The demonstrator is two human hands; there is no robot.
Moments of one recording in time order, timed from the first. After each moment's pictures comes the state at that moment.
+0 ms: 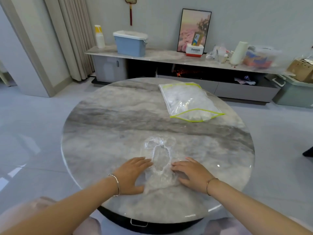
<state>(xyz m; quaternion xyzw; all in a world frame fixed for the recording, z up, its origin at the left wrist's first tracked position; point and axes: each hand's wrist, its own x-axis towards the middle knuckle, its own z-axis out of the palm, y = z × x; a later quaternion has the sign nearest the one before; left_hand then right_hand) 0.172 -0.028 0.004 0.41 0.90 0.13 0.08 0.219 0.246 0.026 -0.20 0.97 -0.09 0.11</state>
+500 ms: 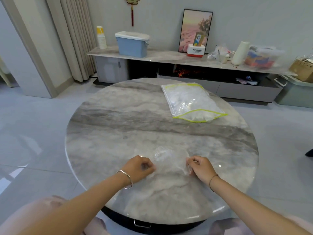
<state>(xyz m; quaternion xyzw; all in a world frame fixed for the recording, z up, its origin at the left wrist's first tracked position) 0.157 -0.013 0.002 0.22 0.90 0.35 0.13 0.211 0.238 0.019 0.15 0.84 -0.53 0.00</state>
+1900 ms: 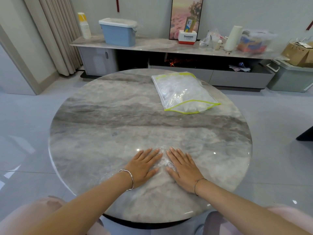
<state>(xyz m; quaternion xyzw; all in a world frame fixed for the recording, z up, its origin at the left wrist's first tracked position) 0.155 0.022 -0.021 0.41 0.91 0.07 0.09 0.220 0.224 -0.007 -0.05 0.99 -0.11 0.12</state>
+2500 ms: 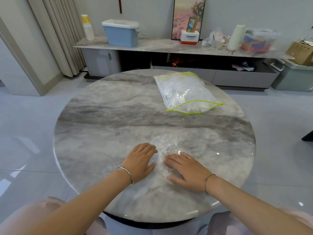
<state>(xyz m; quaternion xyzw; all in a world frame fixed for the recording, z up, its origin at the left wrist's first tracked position) 0.150 0.014 0.002 0.40 0.91 0.10 -0.10 0.222 0.231 0.021 -0.23 0.97 -0.09 0.08</state>
